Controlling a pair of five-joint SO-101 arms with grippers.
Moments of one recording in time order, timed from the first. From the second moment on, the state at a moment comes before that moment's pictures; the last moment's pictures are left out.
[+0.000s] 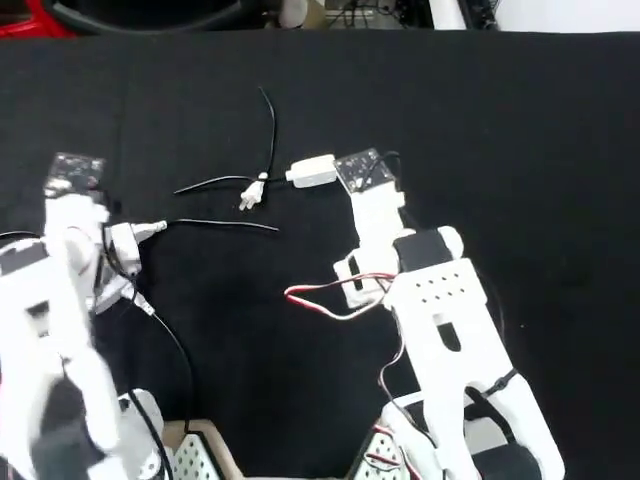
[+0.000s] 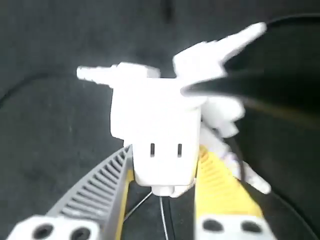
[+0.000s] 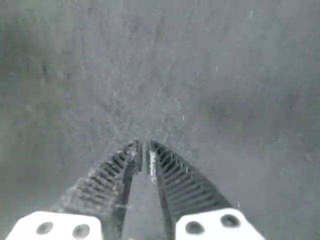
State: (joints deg) left arm -33.1 -23.4 45.1 53.1 -32.7; right arm -16.0 -32.7 43.9 72.7 3.6
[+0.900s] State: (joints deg) left arm -28.0 -46.2 72.5 41.5 -20.4; right arm -19.1 22.7 -0.7 57.5 39.0
